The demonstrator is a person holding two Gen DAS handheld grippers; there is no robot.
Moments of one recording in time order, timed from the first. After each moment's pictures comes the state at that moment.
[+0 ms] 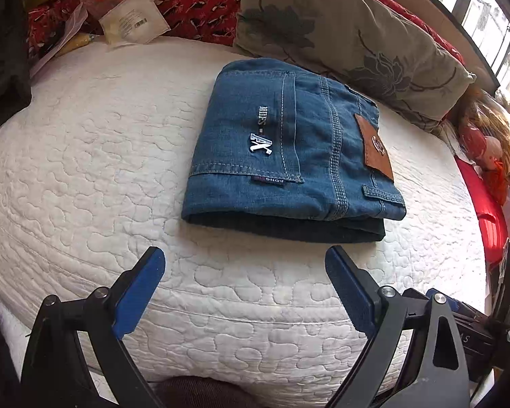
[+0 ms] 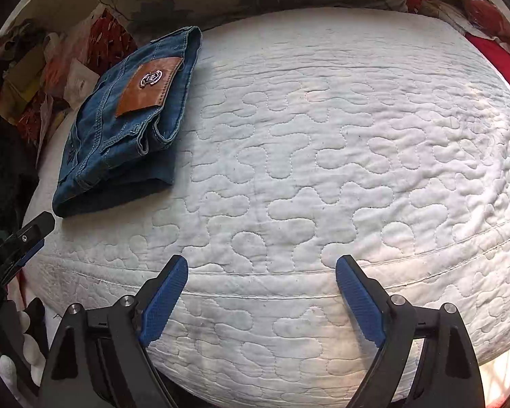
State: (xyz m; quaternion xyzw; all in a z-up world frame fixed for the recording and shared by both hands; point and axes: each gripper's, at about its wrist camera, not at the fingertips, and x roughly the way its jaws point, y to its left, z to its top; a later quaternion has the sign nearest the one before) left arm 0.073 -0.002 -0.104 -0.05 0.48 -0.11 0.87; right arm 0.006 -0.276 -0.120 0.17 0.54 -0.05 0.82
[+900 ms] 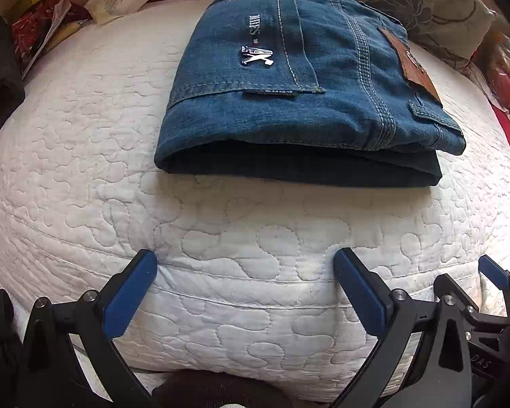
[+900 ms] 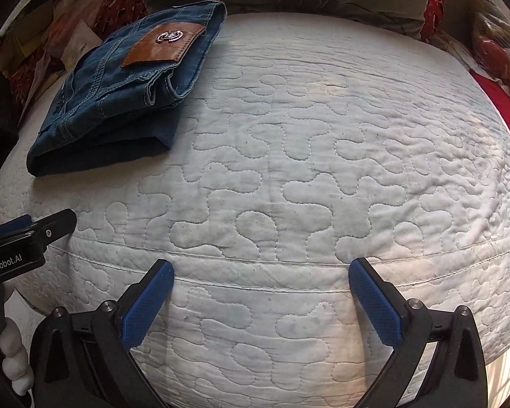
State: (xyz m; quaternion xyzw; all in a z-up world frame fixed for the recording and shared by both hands) left arm 0.083 -0.042 -0.148 0.05 0.55 -0.06 0.83; right arm -0.003 -0.249 -0.138 0.07 0.54 -0.07 0.83
